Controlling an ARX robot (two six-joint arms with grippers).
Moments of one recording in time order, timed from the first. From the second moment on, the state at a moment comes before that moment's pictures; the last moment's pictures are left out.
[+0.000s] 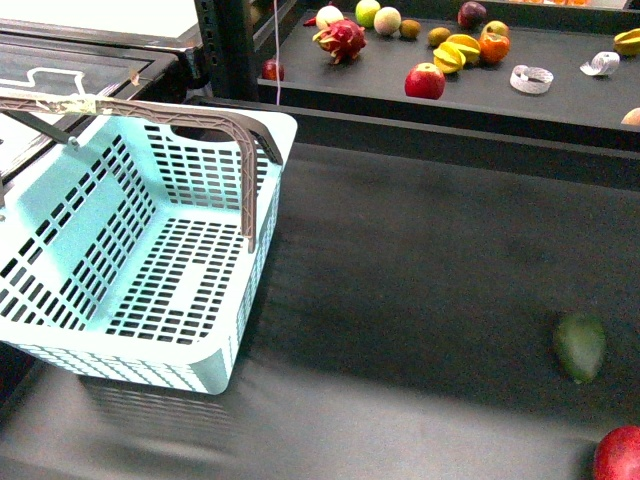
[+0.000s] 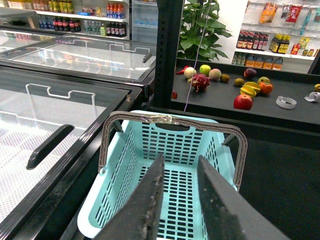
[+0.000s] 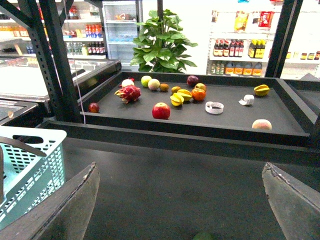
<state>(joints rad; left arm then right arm) 0.00 0.00 0.02 0.00 0.00 -0.01 0.00 0.00 0.01 0.00 0.00 0.00</state>
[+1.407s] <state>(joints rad) -0.15 1.95 0.91 0.45 -0.19 -1.10 0.00 0.00 0.01 0.00 0.00 0.00</state>
